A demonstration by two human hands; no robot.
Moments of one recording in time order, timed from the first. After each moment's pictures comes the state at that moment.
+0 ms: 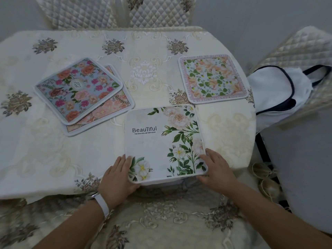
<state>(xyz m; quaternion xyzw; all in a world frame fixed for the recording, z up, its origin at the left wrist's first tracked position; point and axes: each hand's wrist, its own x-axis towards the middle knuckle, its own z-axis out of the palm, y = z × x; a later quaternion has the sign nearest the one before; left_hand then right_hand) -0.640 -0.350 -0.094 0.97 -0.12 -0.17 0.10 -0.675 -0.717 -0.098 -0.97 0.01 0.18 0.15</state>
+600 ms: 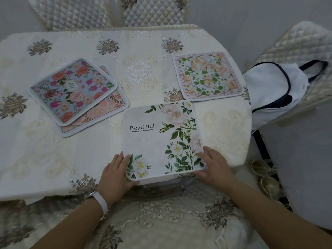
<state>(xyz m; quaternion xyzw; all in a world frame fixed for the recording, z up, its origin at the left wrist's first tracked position) -0.633 -0.362 -0.096 0.97 -0.10 -0.17 0.12 -0.672 -0.730 -0.101 -0.97 0.01 0.15 0.17</state>
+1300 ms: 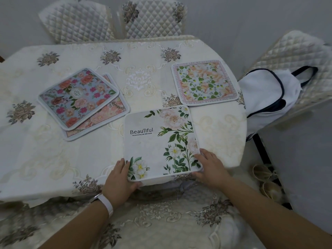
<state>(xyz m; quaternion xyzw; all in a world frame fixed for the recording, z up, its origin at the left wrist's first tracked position) -0.649 -0.379 -0.085 0.97 -0.05 -0.19 0.17 -0.667 -0.731 -0.092 -0.96 0.01 0.20 0.18</state>
